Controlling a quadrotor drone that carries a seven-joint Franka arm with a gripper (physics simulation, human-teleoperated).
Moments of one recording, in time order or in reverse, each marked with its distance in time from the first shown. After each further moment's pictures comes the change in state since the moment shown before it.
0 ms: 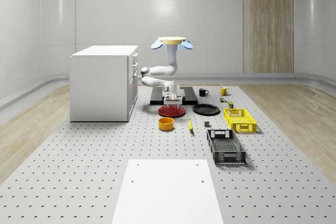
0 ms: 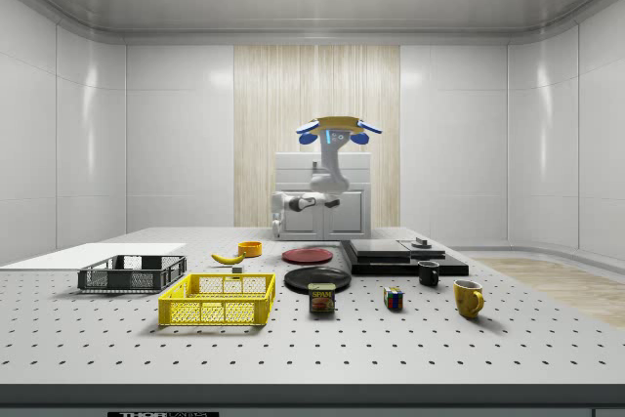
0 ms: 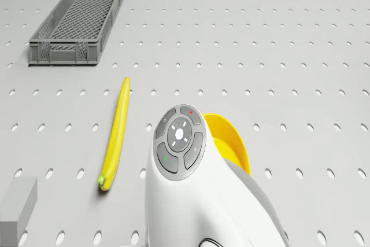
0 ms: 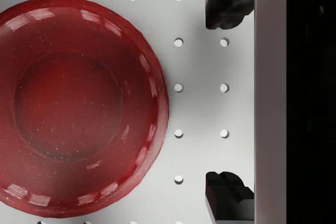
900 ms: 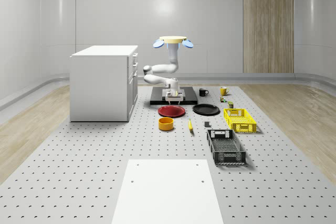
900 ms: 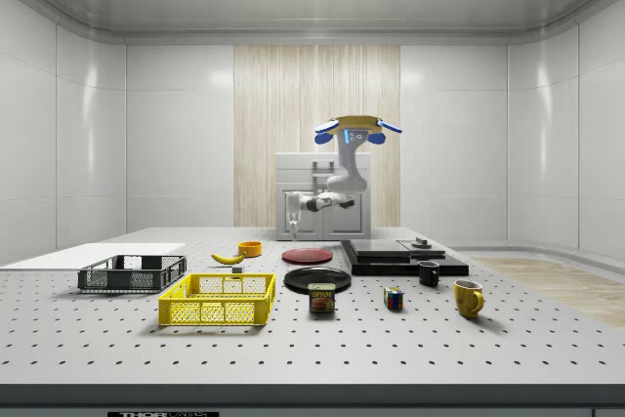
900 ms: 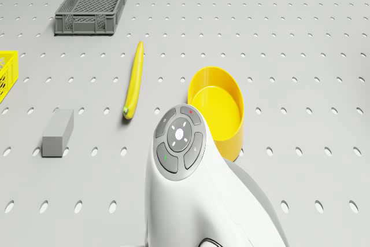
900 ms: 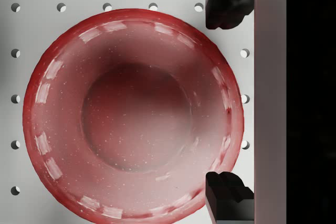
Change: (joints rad) arm 0.002 0.004 -0.001 0.000 -0.002 -0.004 -0.002
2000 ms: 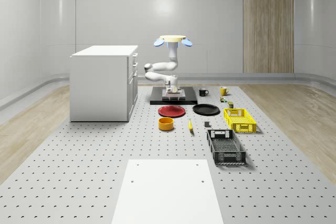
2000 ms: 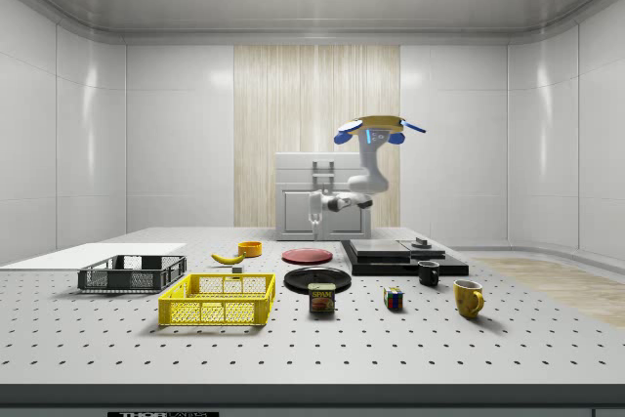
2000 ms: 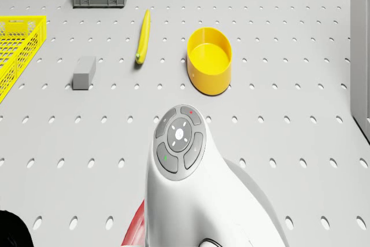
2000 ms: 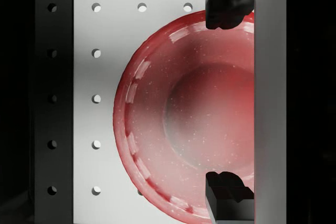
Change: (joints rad) arm 0.003 0.006 -0.001 -0.001 -0.003 -0.006 -0.002
